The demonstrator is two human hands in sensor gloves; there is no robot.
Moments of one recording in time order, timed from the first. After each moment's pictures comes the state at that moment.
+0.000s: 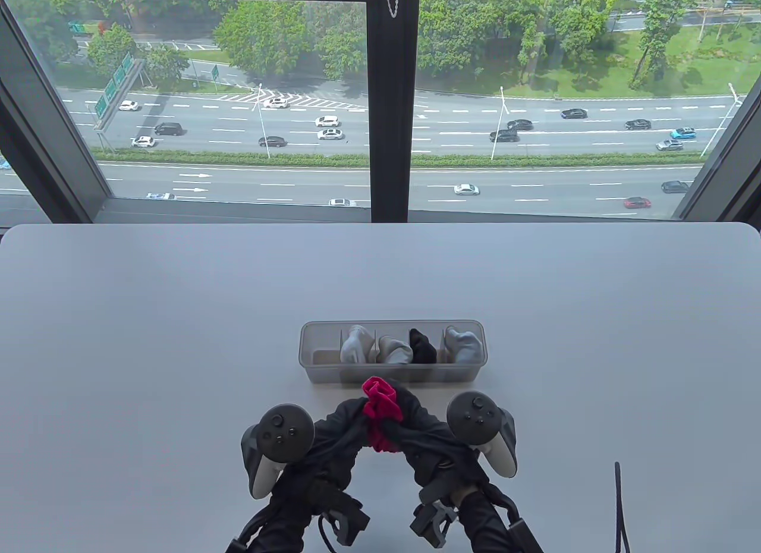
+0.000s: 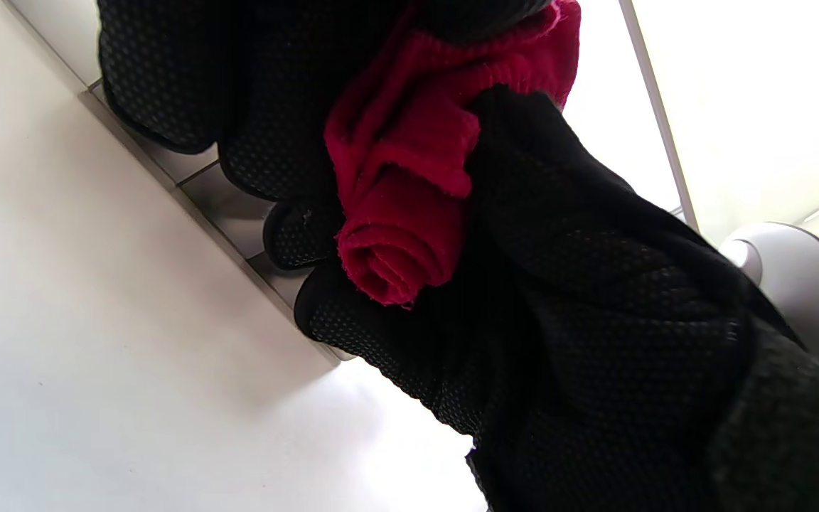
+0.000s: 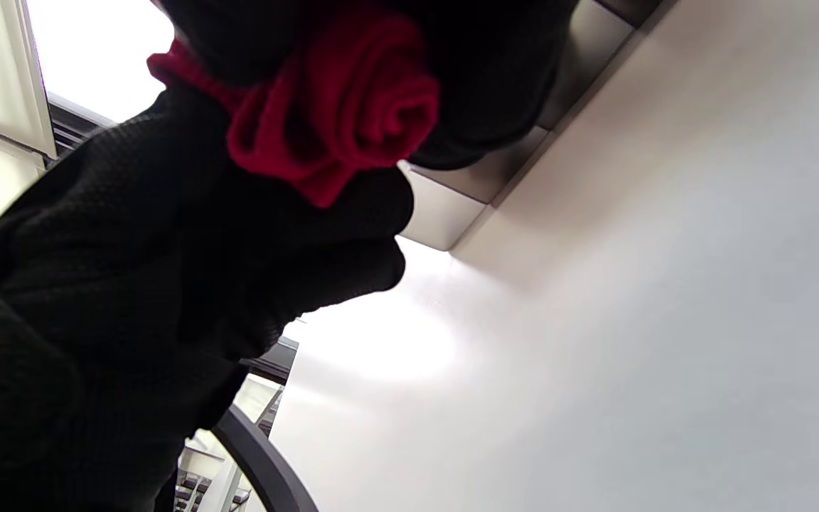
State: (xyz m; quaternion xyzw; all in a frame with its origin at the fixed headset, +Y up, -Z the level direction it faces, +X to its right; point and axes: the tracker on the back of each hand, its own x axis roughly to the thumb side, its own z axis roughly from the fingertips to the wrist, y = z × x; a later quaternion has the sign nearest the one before) left_hand -0.138 -0.711 -0.269 -0.03 -0.14 0.49 0.86; right_hand 0.077 -0.729 -0.282 0.15 0.13 0.83 0.53
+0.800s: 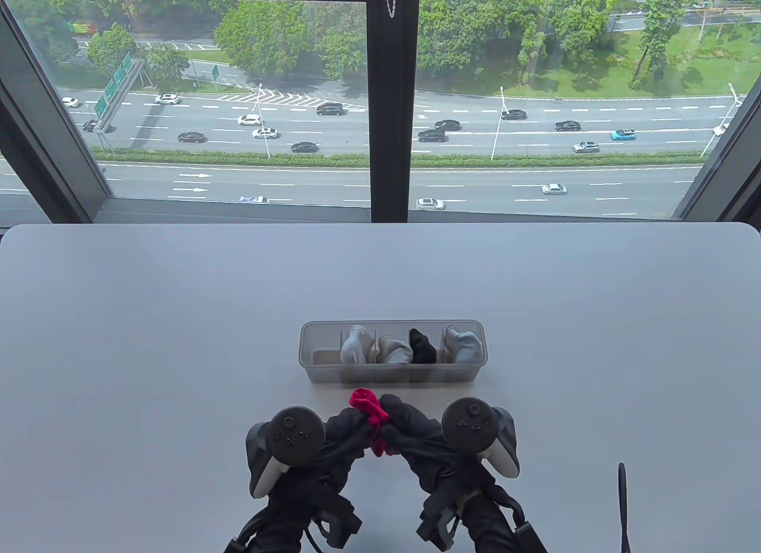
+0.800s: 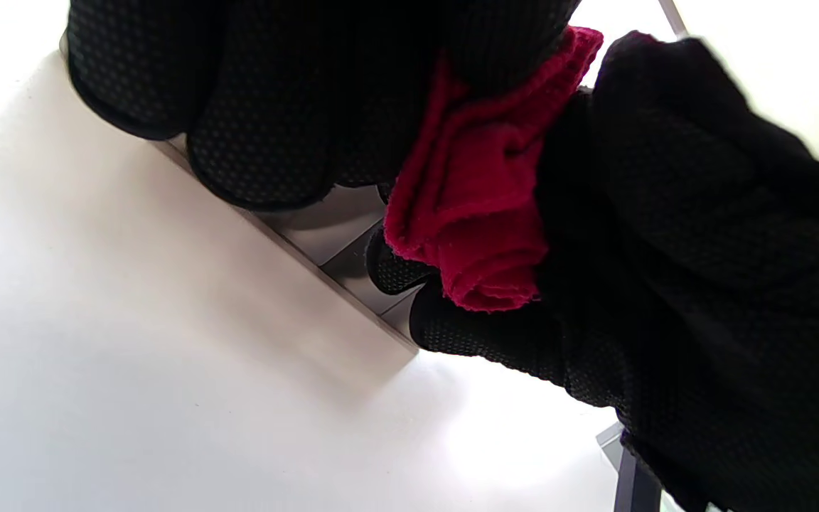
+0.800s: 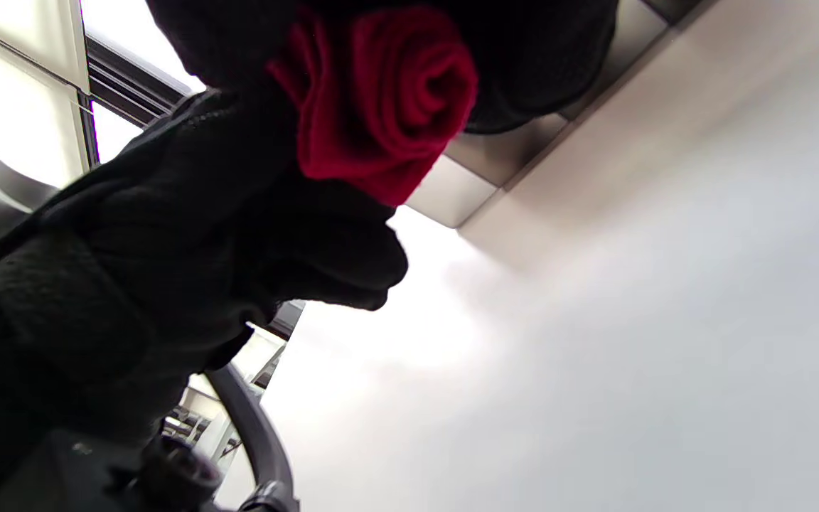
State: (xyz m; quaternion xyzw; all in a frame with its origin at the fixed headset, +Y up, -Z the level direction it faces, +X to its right) left_hand -0.144 -0.715 -0.271 -0.07 -0.13 0.43 0.89; right_hand 0.069 -0.726 -0.276 0.23 0.16 0.83 0.48
